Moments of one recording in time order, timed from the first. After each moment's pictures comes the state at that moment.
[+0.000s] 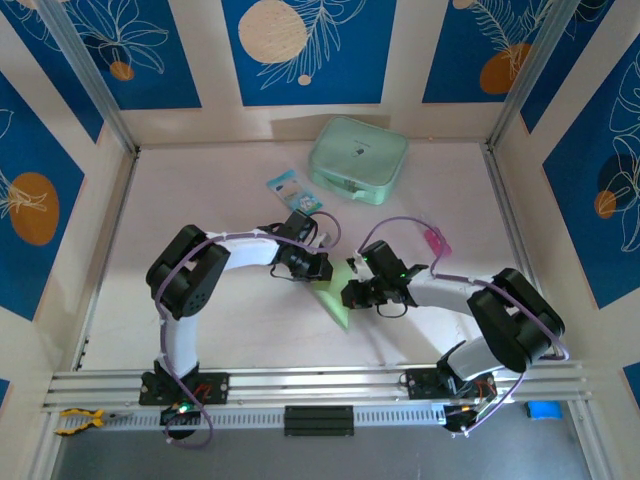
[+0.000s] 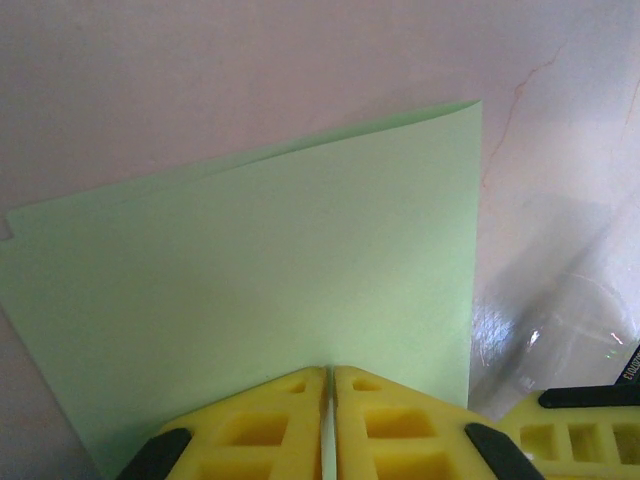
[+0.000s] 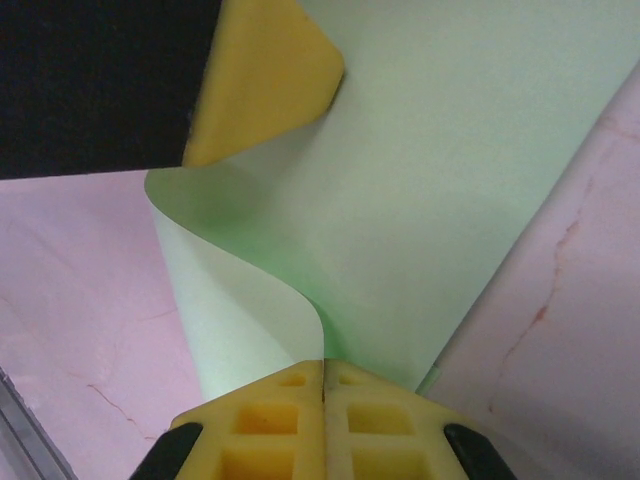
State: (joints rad) left arm -0.69 1.96 1.14 -0.29 0.55 -0.54; right arm 0.63 1.45 0.56 -0.14 -0.41 0.51
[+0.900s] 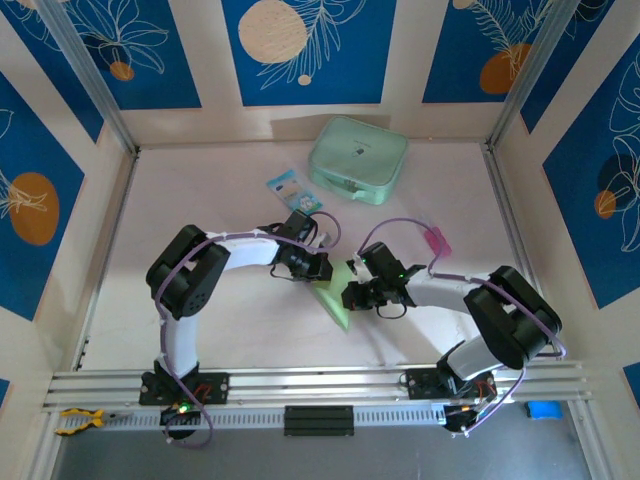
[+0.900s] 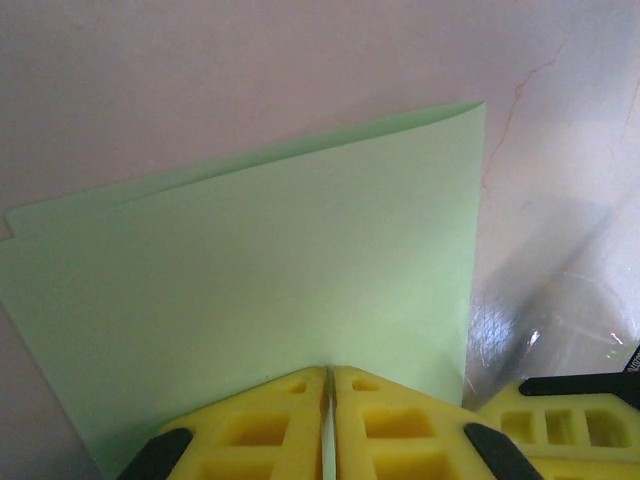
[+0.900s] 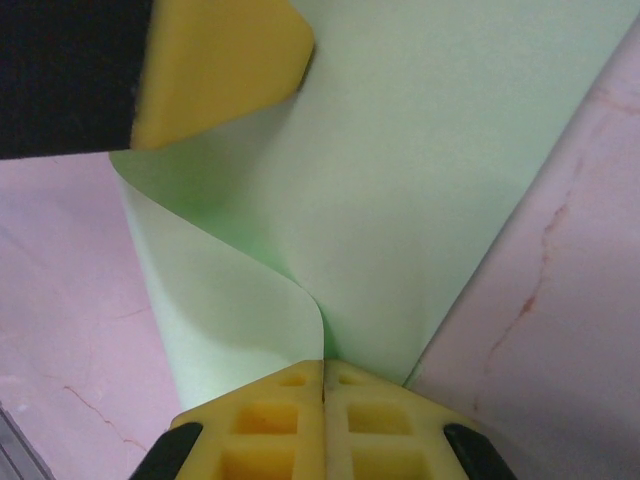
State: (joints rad) left arm -0.69 1.96 1.14 -0.29 0.55 -0.54; right arm 0.64 1.47 0.56 -0.15 -0.40 0.51
